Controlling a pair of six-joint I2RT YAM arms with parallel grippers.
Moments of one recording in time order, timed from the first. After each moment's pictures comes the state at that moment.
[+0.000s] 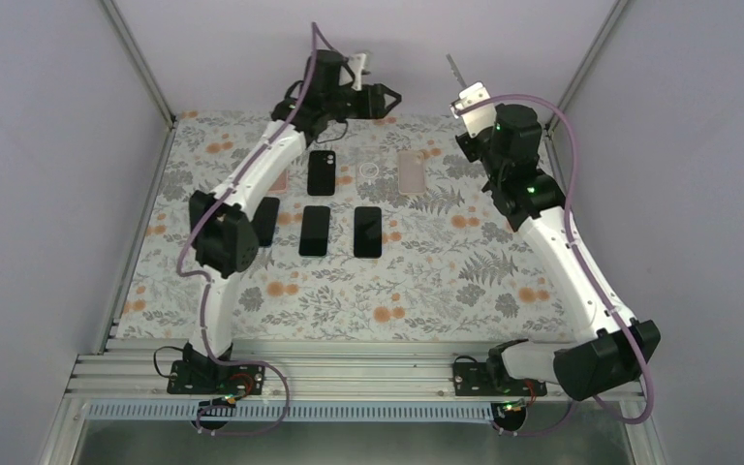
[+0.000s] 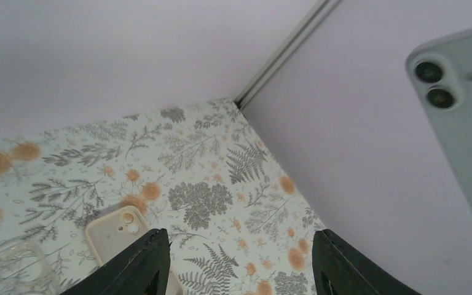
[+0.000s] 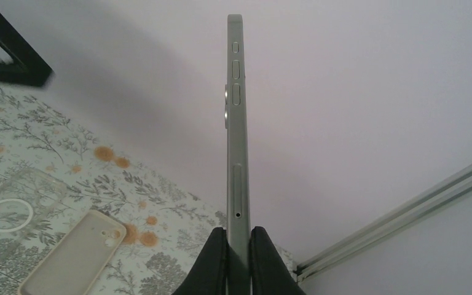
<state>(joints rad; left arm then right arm) -0.49 2.21 2.25 -0.42 0.48 -0.46 0.32 1.29 1.35 -0.26 0.25 -0.52</state>
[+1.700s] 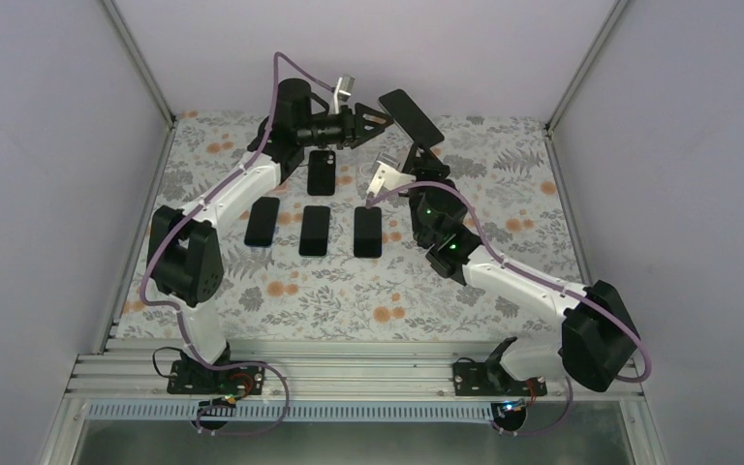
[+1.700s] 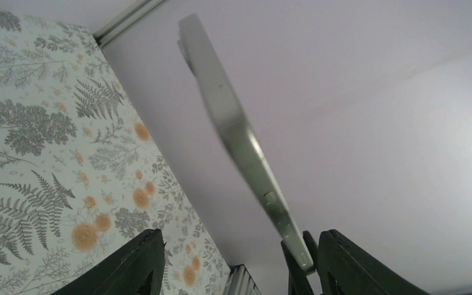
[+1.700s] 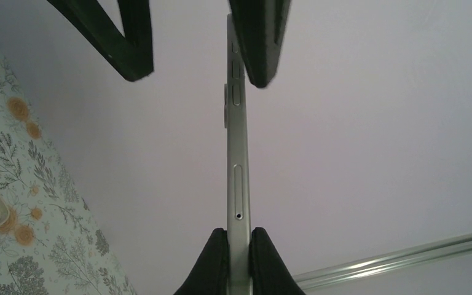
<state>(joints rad) -0.44 1.84 1.61 0.12 0.89 -0.94 0.76 1.33 0.87 0.60 0.70 -1.39</state>
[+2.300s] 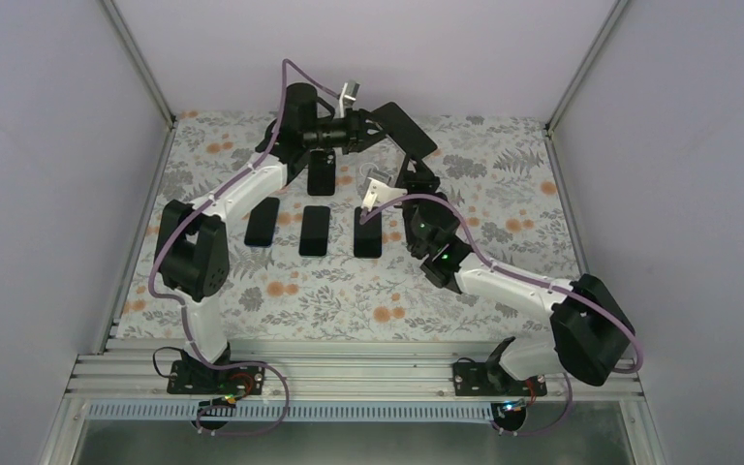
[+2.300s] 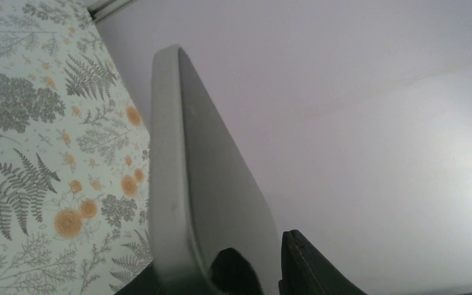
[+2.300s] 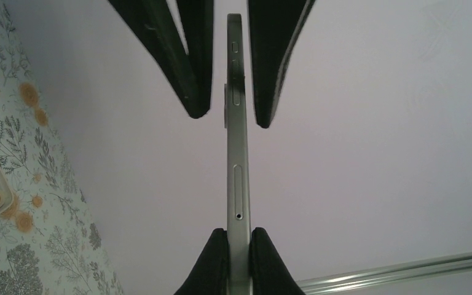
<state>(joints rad) -0.45 1.90 1.60 0.16 0.91 -1.03 0.81 1.36 0.79 0.73 0.72 -1.51</state>
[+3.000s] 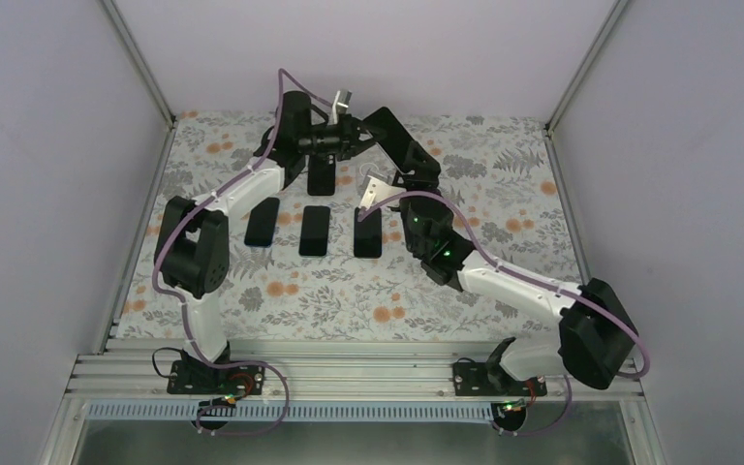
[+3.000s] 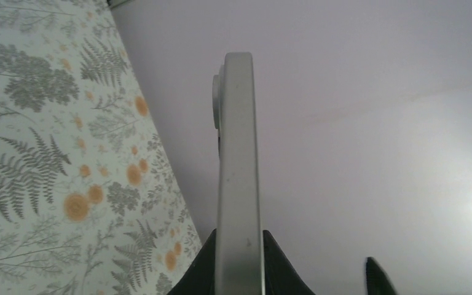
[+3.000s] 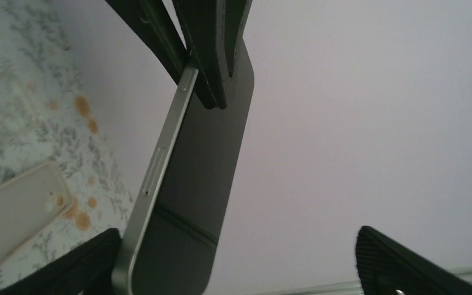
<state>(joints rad) -0.42 1.91 1.53 0.27 0.95 -1.13 0.82 1.35 0.82 0.58 0.73 -1.37</state>
